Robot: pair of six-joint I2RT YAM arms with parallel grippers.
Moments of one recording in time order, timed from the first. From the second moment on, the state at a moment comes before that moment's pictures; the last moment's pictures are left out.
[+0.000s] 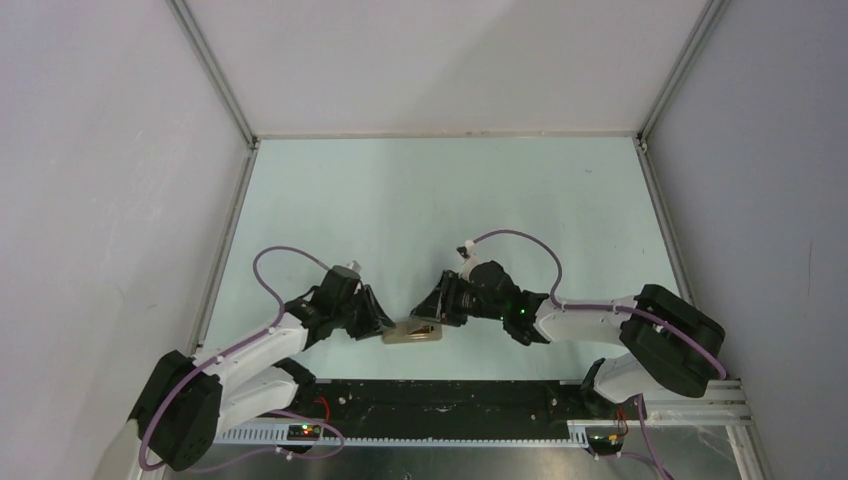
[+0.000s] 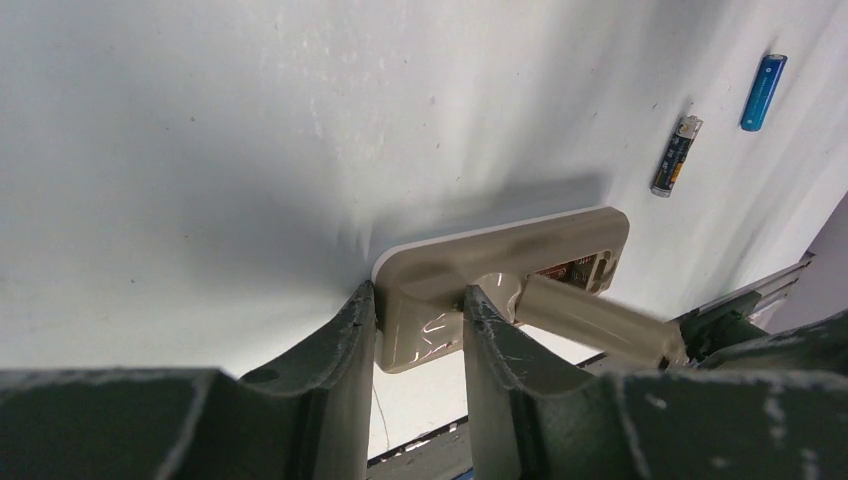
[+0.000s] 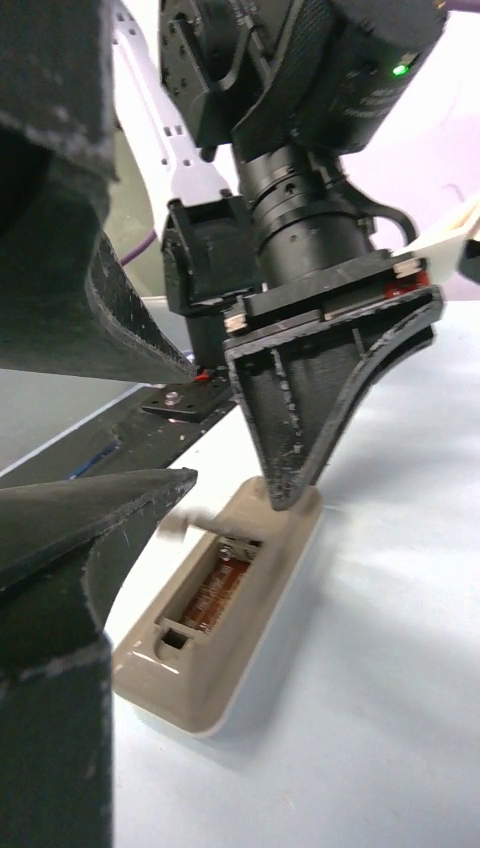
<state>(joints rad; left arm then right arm) -0.56 1.03 0.34 -0.28 0.19 -0.93 0.99 1.43 0.55 0.47 -0.23 1.17</state>
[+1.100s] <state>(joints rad) -0.57 0.92 0.51 -0.55 -0.07 -0.86 1.14 1.44 0.84 -0.15 0.09 0.52</state>
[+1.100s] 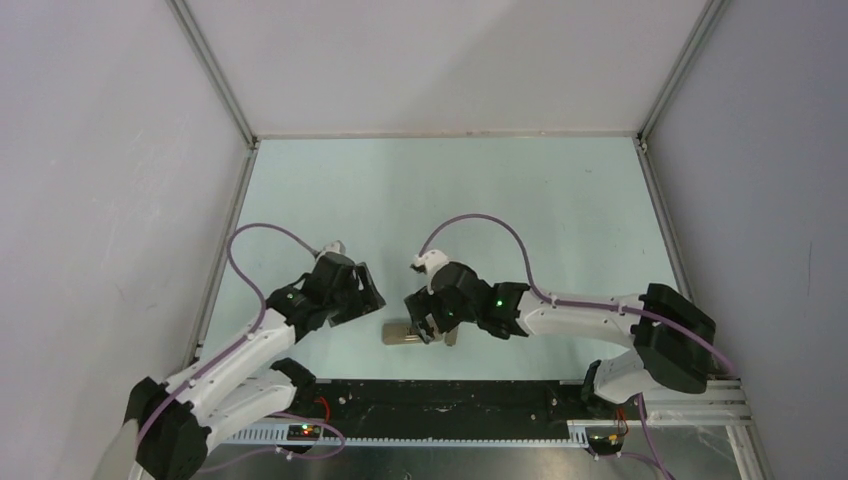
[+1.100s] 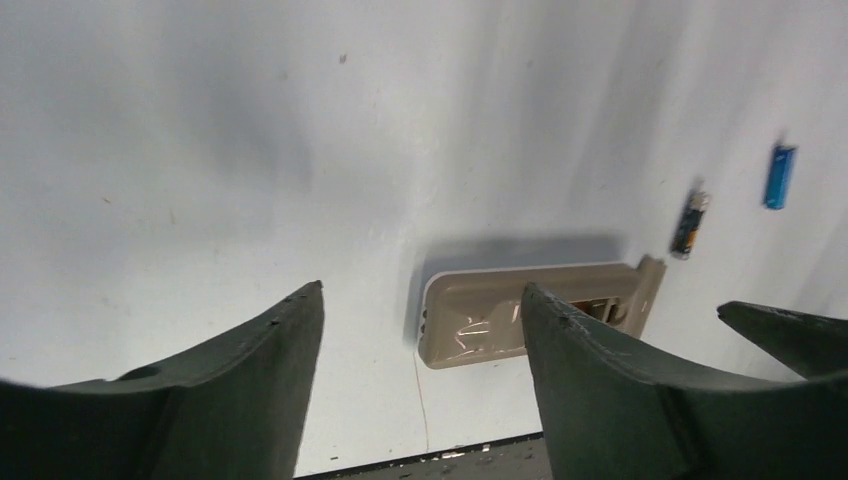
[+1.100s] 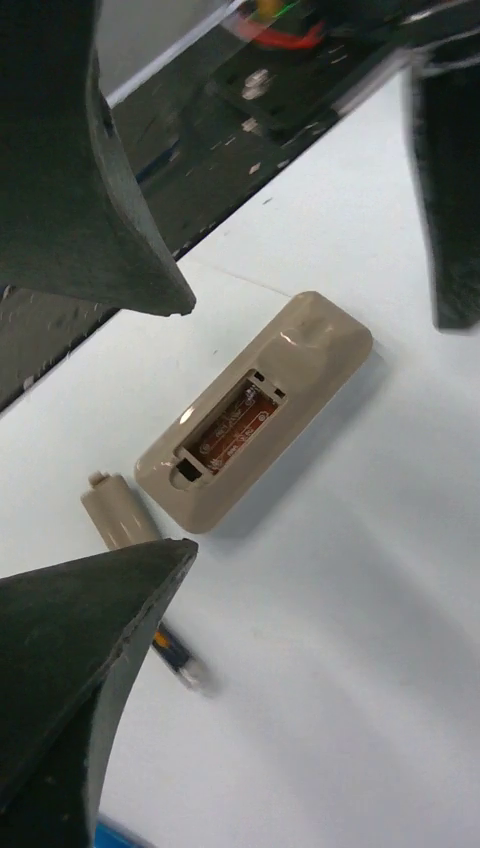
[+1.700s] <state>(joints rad) -0.43 0.73 0.58 -0.69 -0.18 -0.76 1.15 1.72 0.99 -0.19 -0.10 -0.23</state>
